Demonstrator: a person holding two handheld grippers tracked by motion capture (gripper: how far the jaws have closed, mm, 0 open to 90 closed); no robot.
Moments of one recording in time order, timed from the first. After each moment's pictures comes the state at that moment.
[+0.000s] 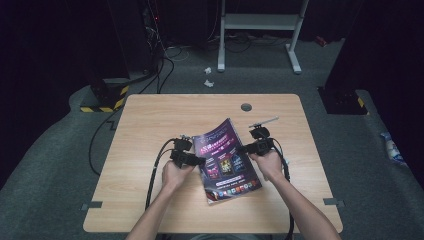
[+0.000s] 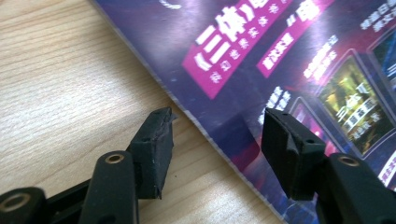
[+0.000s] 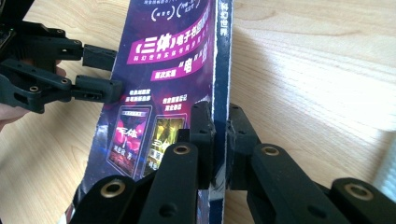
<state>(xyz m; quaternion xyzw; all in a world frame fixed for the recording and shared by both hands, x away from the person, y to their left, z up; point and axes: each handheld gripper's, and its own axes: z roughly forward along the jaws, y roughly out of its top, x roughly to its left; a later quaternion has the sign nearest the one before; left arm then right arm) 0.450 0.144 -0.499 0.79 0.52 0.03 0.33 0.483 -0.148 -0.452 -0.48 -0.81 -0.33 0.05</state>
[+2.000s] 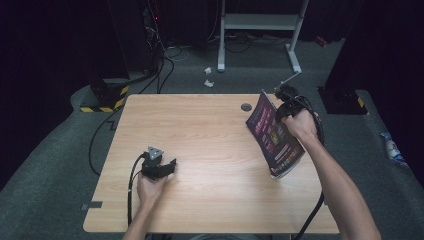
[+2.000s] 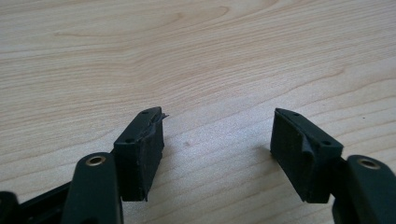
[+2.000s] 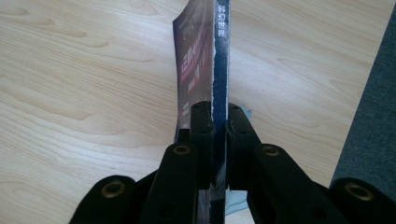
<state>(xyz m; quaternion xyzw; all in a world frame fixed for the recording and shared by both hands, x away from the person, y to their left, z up) 0.401 0.224 -0.530 0.72 0.54 0.25 0.35 0.539 -0.200 -0.331 -0.54 -0.82 -0.14 -0.10</state>
